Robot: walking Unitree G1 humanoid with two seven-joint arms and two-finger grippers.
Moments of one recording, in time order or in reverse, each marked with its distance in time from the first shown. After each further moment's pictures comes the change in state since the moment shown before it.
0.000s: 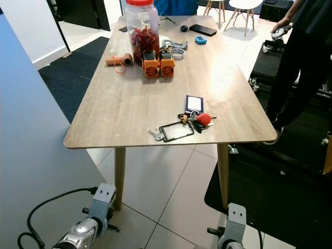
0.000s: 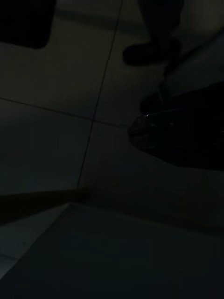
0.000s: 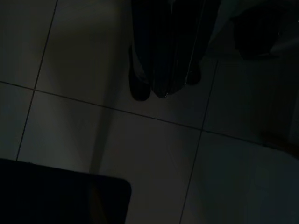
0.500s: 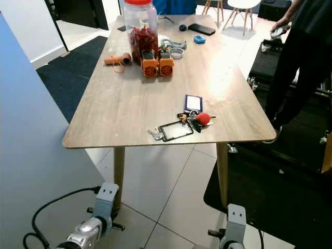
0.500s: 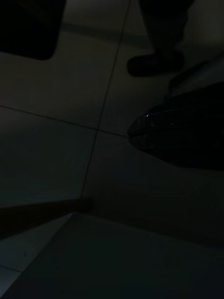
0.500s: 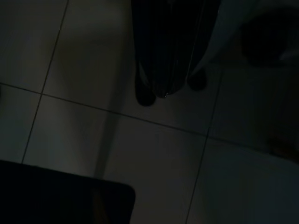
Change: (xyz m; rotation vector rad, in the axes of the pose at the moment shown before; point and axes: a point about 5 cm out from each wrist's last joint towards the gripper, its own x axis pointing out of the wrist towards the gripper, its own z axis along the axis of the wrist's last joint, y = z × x) left arm 0.001 -0.006 0.002 -0.032 -0.042 -0.008; right arm 0.000 -0.003 0.000 -0.013 0.012 -0.011
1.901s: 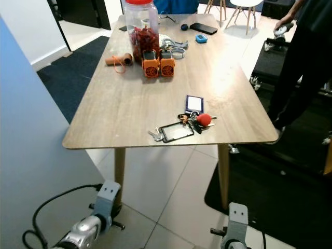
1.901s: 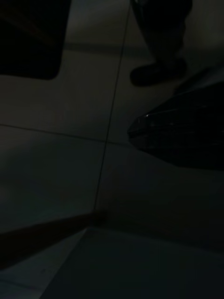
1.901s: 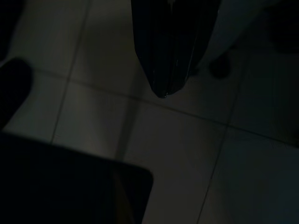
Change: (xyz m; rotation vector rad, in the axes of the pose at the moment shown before) left arm -0.002 -0.001 -0.002 0.057 -0.017 -0.050; right arm 0.001 -0.008 0.012 -0.125 -0.044 -0.057
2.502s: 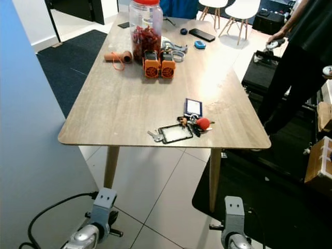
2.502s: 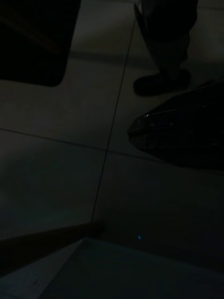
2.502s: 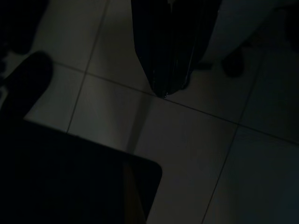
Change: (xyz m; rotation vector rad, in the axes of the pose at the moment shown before) left arm -0.002 -0.006 -0.007 -0.013 -0.008 0.004; right arm 0.003 -0.001 0.006 0.018 0.007 0.013
